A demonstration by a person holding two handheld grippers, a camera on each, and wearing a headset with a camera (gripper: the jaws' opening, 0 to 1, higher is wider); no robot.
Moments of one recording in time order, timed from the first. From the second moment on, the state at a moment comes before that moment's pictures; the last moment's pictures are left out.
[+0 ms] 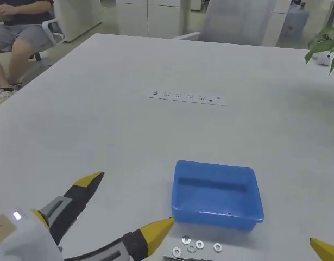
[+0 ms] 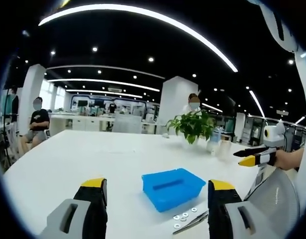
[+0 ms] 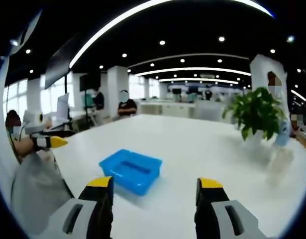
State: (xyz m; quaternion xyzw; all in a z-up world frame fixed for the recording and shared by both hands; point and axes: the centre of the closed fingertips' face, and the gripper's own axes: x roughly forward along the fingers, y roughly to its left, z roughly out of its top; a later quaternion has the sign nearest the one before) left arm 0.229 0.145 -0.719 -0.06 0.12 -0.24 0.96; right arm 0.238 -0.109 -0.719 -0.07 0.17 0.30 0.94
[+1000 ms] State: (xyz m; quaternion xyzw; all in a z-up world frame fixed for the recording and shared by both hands) left arm 0.198 0.102 -0.833 0.16 0.38 -0.47 0.77; right arm 0.217 -0.005 -0.807 -0.21 0.31 0.53 0.76
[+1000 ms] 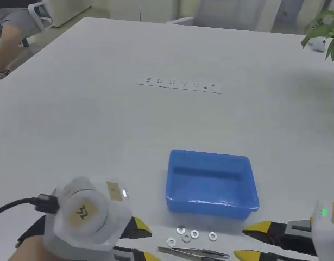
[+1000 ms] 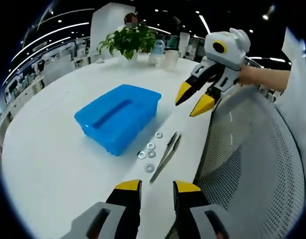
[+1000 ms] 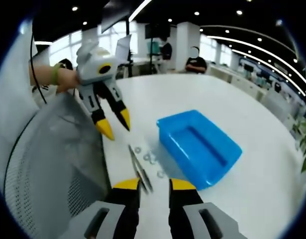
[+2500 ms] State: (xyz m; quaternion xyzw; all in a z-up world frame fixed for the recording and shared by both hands) left arm 0.183 0.078 -0.803 0.29 0.31 -0.56 0.71; right arm 0.200 0.022 -0.853 -0.32 0.32 0.60 0.65
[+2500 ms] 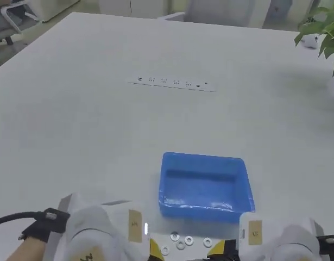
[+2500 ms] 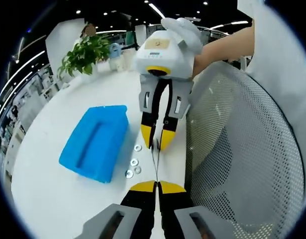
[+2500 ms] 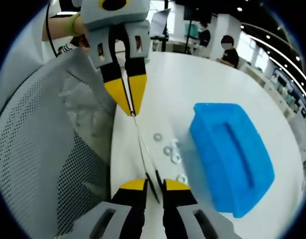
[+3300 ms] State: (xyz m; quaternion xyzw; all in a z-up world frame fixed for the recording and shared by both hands) left arm 0.187 0.087 -0.747 0.33 0.30 -0.55 0.71; right arm 0.200 0.088 -0.834 -0.26 0.25 0.64 0.68
